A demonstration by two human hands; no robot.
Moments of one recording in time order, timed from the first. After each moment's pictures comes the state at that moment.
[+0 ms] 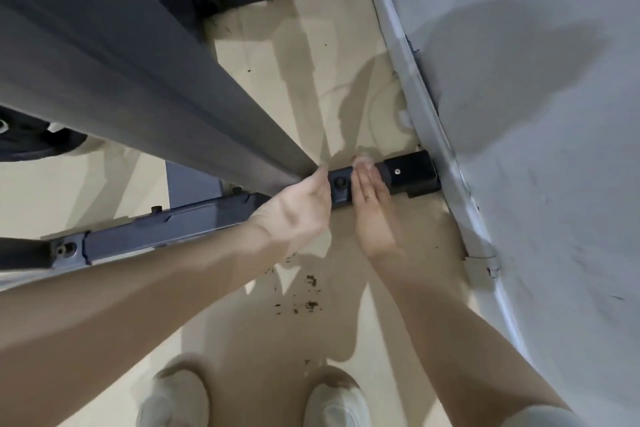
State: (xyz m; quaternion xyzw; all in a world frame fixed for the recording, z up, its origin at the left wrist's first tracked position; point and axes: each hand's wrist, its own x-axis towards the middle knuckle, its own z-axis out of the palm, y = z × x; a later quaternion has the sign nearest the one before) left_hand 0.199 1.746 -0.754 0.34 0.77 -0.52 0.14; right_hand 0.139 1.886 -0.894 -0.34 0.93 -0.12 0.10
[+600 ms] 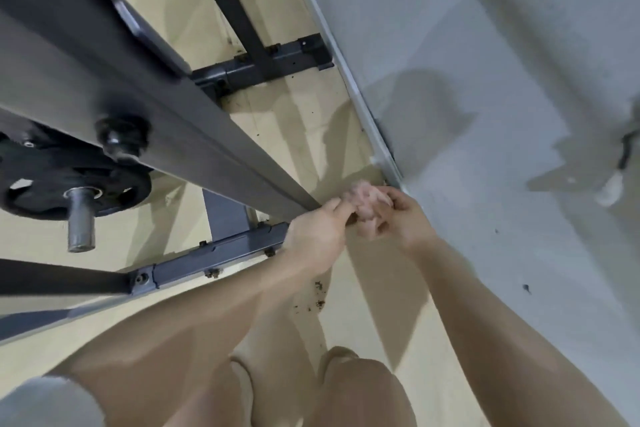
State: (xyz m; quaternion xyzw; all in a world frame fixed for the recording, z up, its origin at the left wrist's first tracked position) left_hand 0.216 1.777 -0.595 -0.02 0.96 0.19 0.18; right_hand 0.139 1.922 -0.651 0.04 0.69 -0.63 0.35
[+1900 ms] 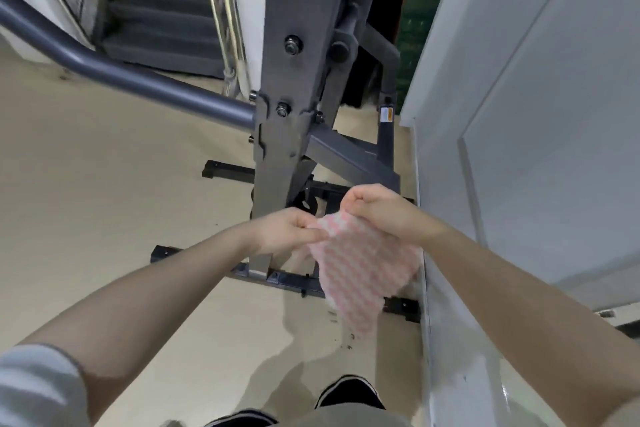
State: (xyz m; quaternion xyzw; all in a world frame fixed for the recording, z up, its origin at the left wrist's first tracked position) left_hand 0.486 1.640 -0.053 -0.20 0.78 0.57 0.12; right_hand 0.318 1.762 -0.020 -0.46 0.75 -0.29 0.38
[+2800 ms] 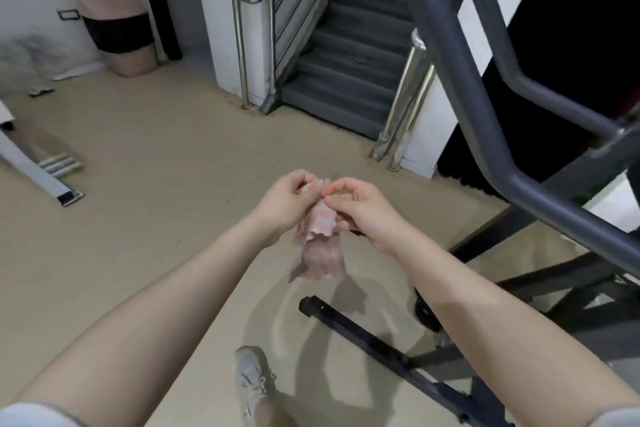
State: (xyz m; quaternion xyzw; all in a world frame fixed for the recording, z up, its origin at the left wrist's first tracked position) left_hand 0.955 1.246 0.009 -0.43 0.65 0.53 -0.32; right_hand 0.816 1.300 0.026 -0.47 0.57 -0.44 0.52
